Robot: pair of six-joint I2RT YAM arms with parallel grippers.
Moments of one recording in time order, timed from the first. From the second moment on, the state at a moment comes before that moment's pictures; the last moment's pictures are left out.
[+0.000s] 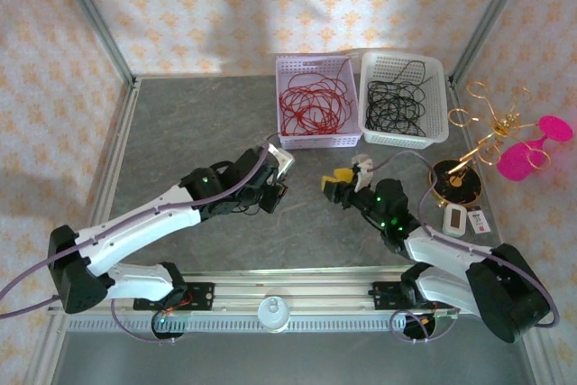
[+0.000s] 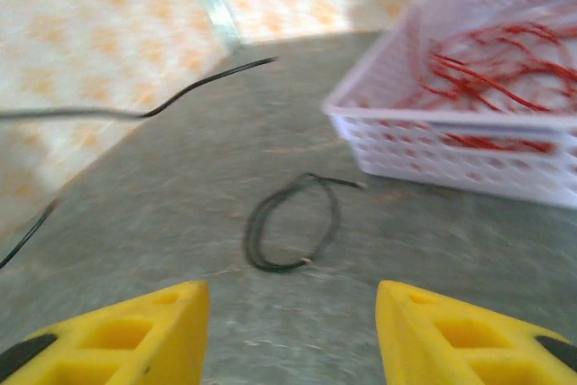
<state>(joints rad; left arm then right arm) -0.88 1.24 1.14 -0.75 -0.13 -0.25 0.56 1.08 0.23 0.68 -0.27 0.30</state>
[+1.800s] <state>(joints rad) -0.88 1.14 1.16 -0.82 0.05 -0.14 0.69 1.15 0.58 0.45 -0.39 -0.22</state>
